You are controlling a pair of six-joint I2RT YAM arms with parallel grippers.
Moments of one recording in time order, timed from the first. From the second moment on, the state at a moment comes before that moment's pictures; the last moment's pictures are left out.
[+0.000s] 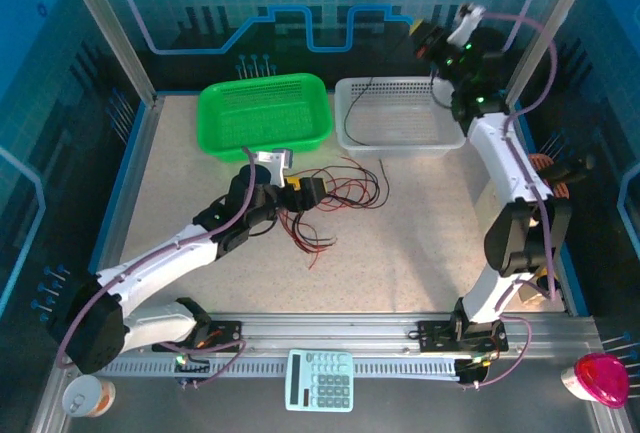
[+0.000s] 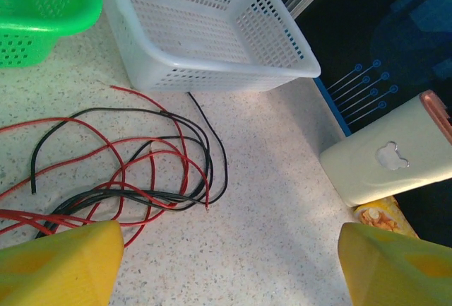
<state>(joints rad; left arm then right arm) -0.62 1.18 0.74 0.07 0.10 -0.64 0.09 1.74 1.63 0.12 -0.36 0.76</state>
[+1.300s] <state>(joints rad) -0.62 1.10 0.75 -0.06 0.06 -0.64 0.07 1.87 1.66 -0.35 -0.10 0.50</state>
